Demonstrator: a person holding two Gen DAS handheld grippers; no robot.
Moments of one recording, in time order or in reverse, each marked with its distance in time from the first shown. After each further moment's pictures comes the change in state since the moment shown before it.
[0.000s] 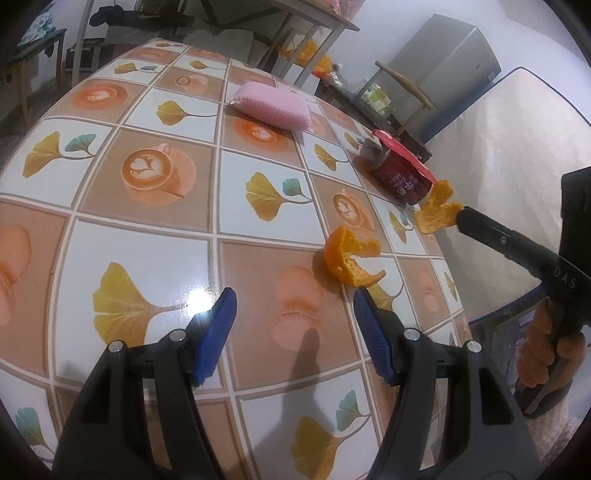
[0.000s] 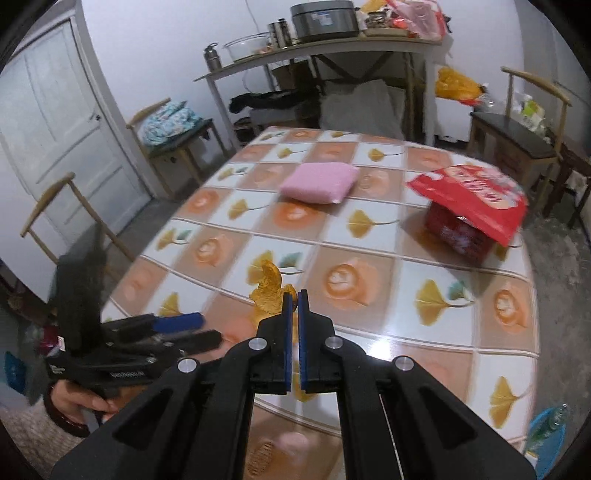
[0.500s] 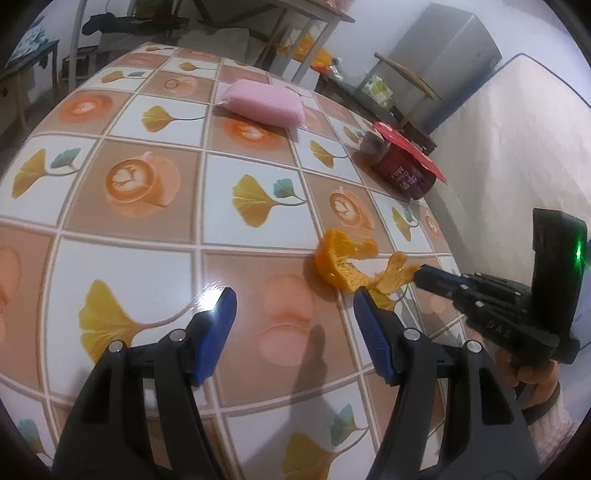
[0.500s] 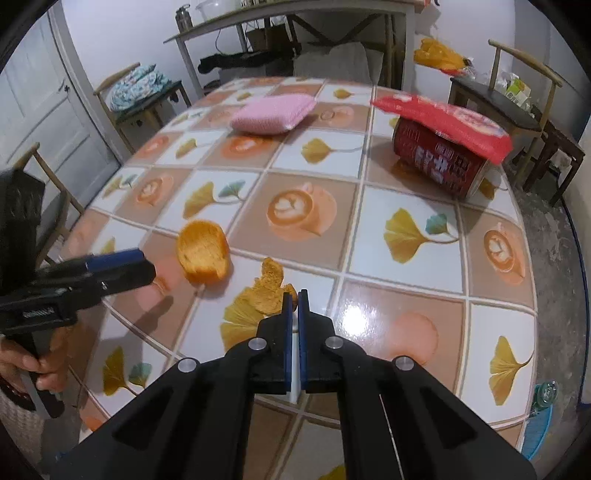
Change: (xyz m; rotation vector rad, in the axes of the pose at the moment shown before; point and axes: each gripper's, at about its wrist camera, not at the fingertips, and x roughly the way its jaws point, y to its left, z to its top) left arm 0.011 -0.011 0.007 0.037 0.017 0.035; right arm 0.033 -0.033 -0.041 0.007 0.123 -0.134
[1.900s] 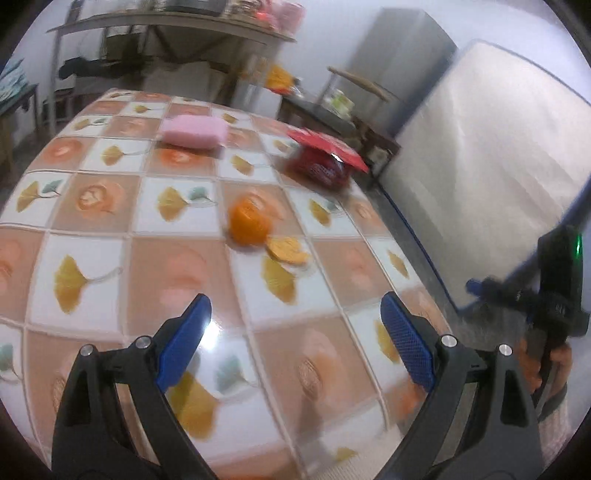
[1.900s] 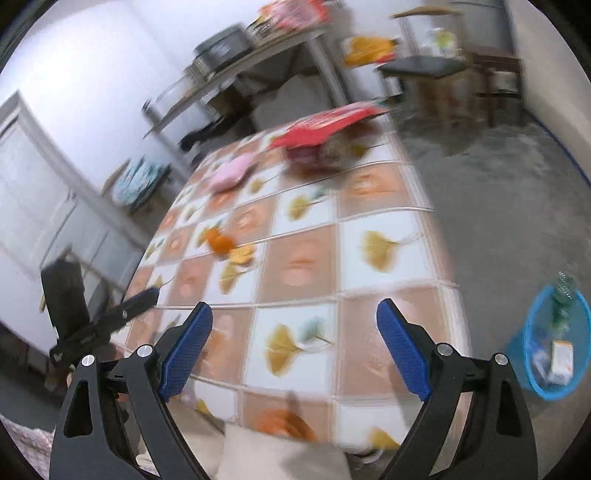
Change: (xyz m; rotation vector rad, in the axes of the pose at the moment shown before) left arm -0.032 -0.084 -0.032 0.111 -0.113 -0.030; right arm -0.116 -0.090 -0.083 0.315 -0.138 0.157
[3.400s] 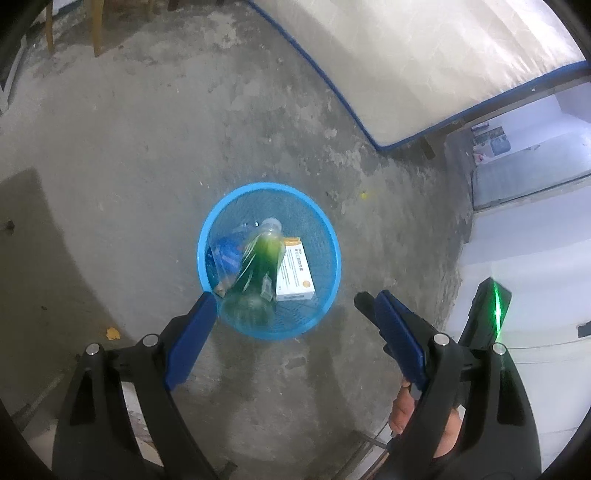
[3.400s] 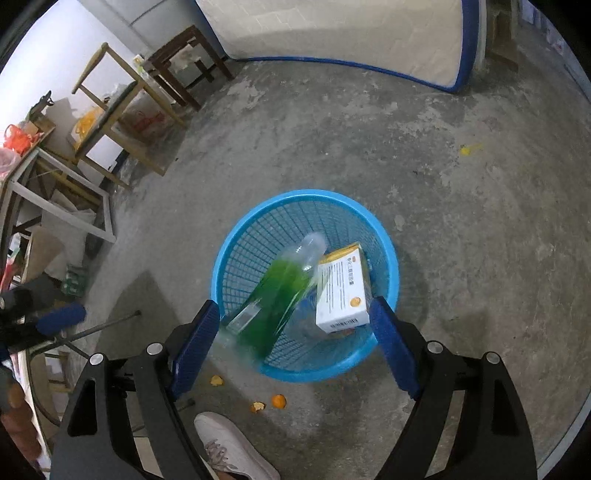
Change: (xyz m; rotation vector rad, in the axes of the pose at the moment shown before) left arm 0.379 -0.425 -0.074 0.301 0.758 -0.316; right arm -0.105 -0.439 -0.154 0.793 -0.142 -0.560
